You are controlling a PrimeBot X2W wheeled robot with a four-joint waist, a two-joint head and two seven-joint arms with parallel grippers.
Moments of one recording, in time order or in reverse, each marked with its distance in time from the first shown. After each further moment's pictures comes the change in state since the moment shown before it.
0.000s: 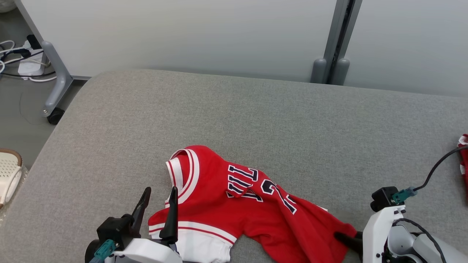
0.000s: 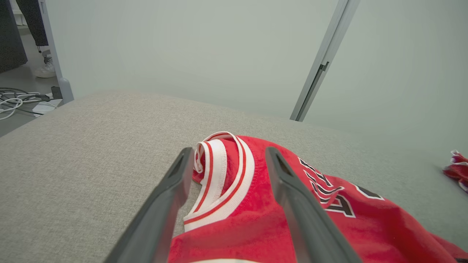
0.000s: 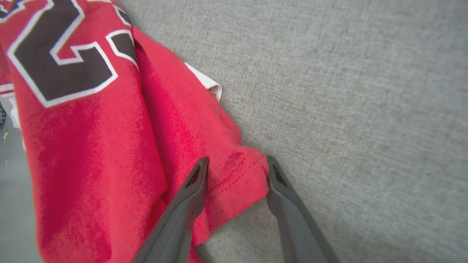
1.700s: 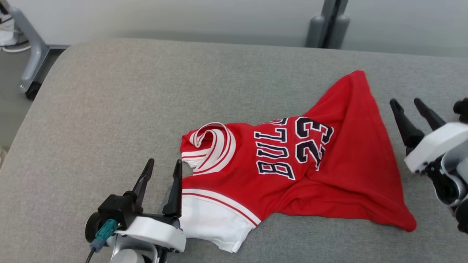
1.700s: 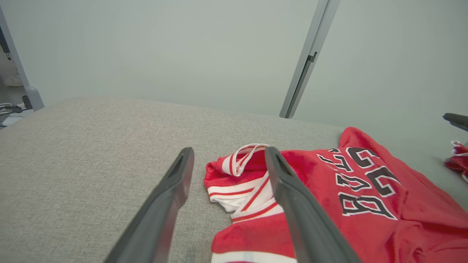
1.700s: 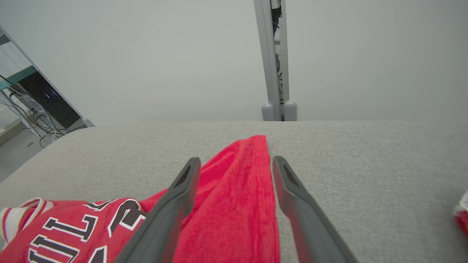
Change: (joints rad) left arm -0.092 -0.037 0.014 -0.034 0.067 -0.015 -0.002; right arm -0.371 -0.077 -0.017 0.195 0.000 0.000 -0.604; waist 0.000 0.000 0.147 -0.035
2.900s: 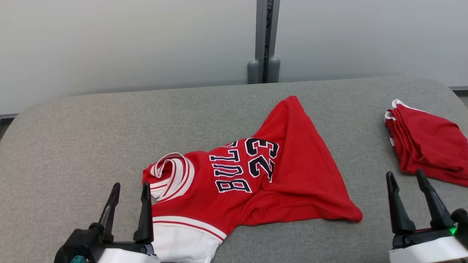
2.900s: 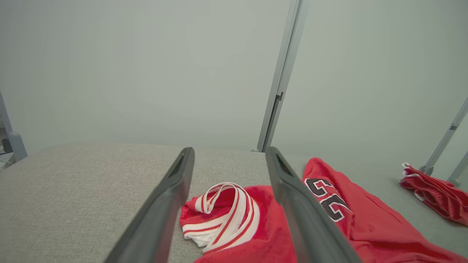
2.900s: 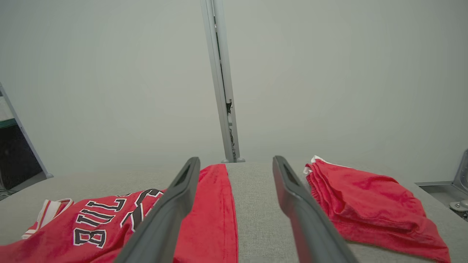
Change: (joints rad) left arm 0.199 -0.006 0.191 -0.173 0.074 -0.037 0.000; right arm 0.825 0.361 -0.820 -0.734 -0.783 0.000 -0.011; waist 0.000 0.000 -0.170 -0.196
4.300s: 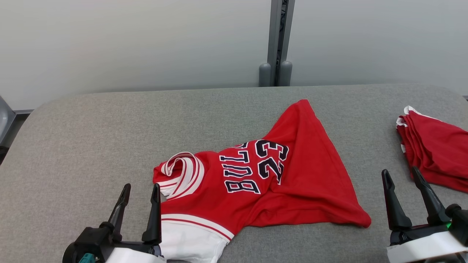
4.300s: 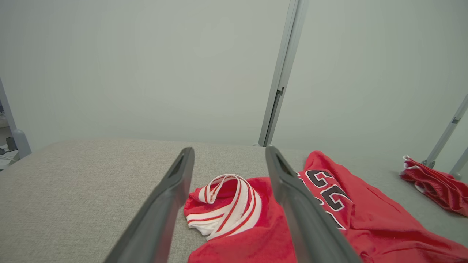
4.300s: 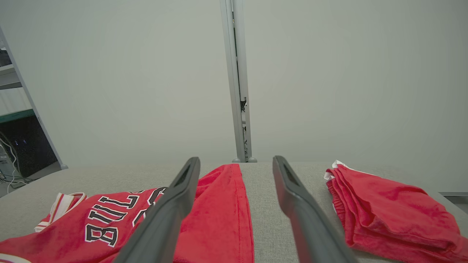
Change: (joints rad) left arm -0.007 -0.006 -0.031 0.044 0.018 -0.024 0.000; right arm -0.032 -0.005 0.042 0.049 -0.017 0.000 0.000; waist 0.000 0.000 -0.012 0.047
